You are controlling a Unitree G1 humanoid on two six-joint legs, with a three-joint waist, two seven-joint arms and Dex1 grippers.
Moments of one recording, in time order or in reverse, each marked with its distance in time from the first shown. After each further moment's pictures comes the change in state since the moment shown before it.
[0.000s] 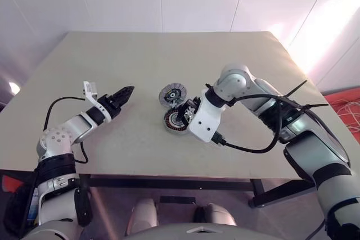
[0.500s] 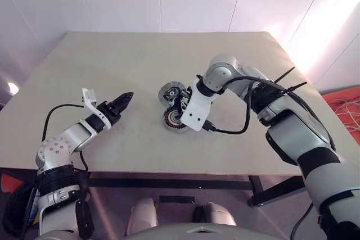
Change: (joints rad) left arm 0.067 -0.027 0.013 -0.091 -0.044 0.004 0.062; right arm -0.183 0.122 0.015 0.416 -0.236 -0.268 -0.179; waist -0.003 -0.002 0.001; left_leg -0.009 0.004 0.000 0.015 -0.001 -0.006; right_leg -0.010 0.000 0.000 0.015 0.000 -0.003
